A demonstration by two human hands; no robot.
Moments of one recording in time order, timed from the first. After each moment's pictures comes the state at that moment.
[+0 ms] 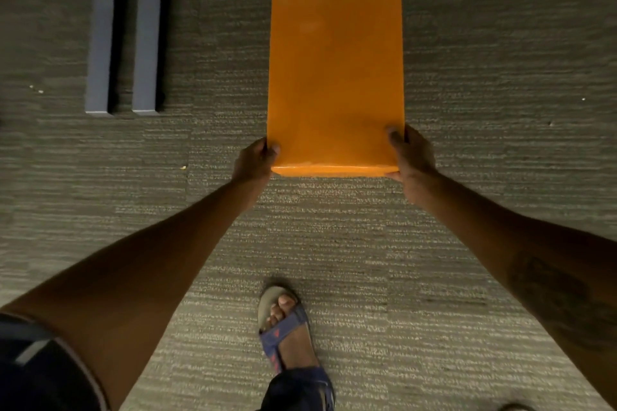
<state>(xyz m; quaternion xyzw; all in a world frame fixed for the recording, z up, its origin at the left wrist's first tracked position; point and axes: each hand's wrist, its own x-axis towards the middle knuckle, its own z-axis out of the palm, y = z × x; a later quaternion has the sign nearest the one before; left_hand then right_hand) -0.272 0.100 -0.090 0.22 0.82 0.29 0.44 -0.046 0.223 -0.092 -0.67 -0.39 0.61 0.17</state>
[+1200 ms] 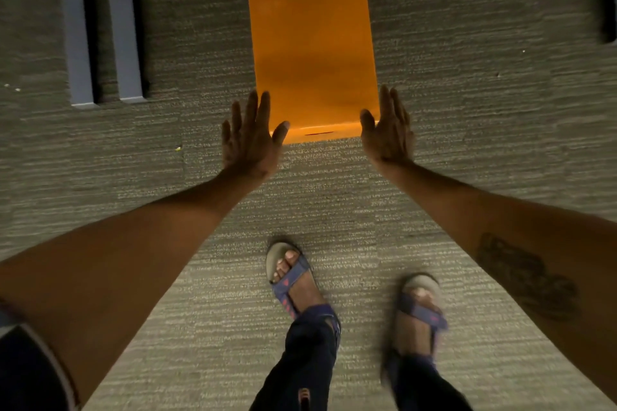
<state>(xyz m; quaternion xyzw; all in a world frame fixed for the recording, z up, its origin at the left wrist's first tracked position) -0.245 0.067 -0.021 0.51 0.82 -0.02 0.24 -0.035 0.156 -0.038 -0.66 -0.67 0.33 0.06</state>
